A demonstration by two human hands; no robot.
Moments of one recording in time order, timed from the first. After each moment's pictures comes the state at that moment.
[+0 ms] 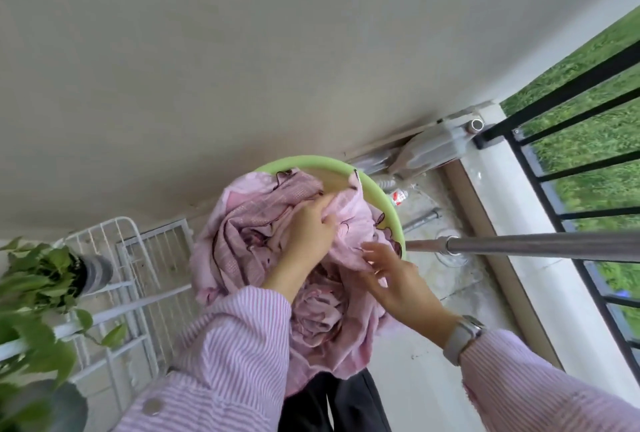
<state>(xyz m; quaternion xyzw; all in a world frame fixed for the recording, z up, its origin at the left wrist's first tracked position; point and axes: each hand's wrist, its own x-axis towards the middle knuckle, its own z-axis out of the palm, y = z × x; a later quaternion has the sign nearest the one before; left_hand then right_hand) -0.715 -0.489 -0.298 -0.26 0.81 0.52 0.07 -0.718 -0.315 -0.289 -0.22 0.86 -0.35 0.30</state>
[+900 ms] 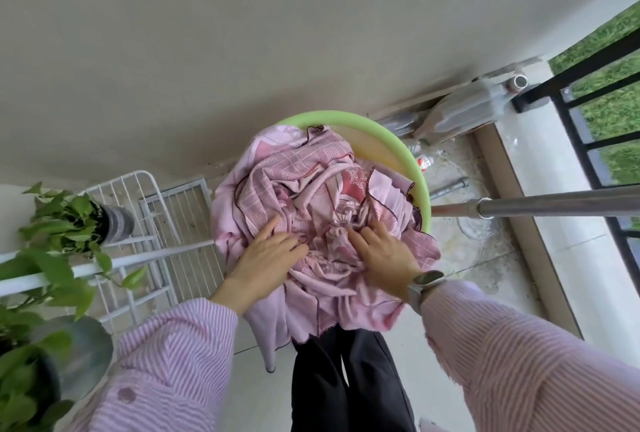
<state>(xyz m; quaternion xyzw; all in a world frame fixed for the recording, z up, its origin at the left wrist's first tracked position) -0.584 -0.529 -0.350 0.10 0.97 0.12 0.19 -0.690 -0.330 -0.364 -0.43 0.85 0.00 0.31</state>
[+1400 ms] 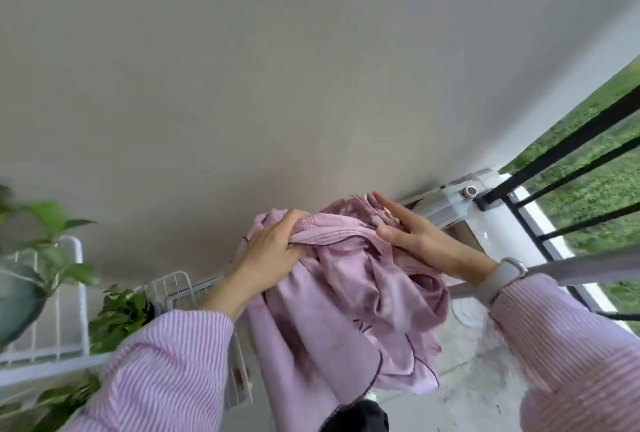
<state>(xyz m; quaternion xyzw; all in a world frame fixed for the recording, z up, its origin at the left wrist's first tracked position) -0.692 -0.559 -0.127 -0.15 0.91 0.38 0.03 -0.815 -0.353 -0.113 -0.21 0.71 -0.51 0.43</state>
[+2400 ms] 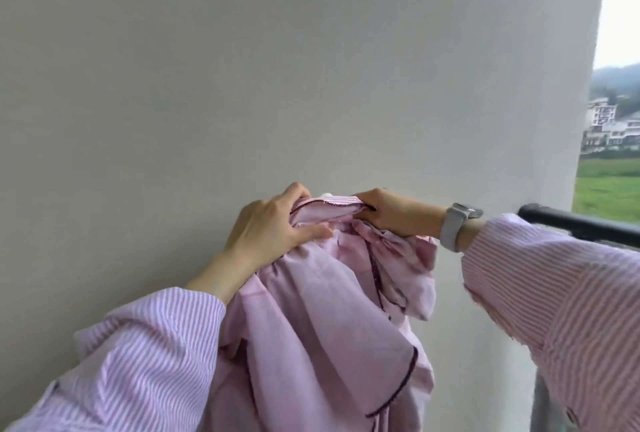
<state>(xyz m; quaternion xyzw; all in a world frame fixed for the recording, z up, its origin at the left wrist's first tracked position) -0.712 -0.567 0.387 0.06 0.90 0.09 -0.42 -0.833 -0.396 0.404 -0.50 0.83 -0.23 -0.12</state>
